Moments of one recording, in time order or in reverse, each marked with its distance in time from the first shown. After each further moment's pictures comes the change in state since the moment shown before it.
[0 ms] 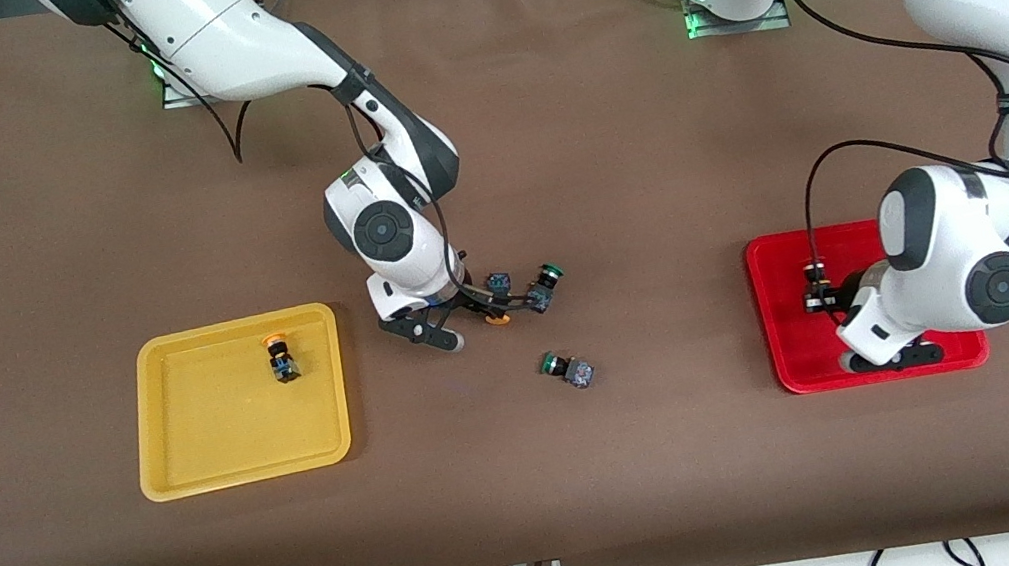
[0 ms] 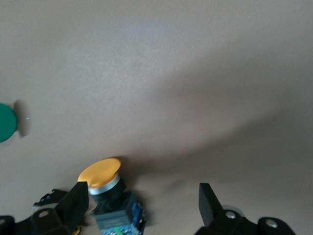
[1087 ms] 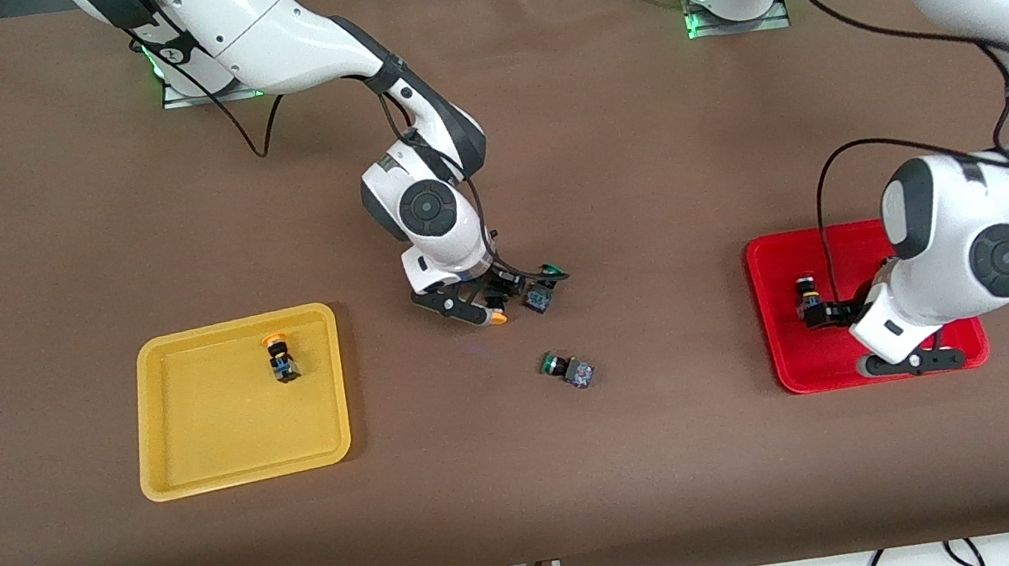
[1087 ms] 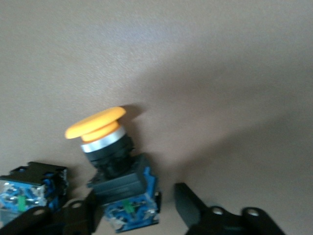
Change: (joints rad) left arm -0.003 -0.099 -0.009 -0.068 0.049 0.194 0.013; right arm 0.079 0.057 -0.012 0.009 -0.001 0.033 0.079
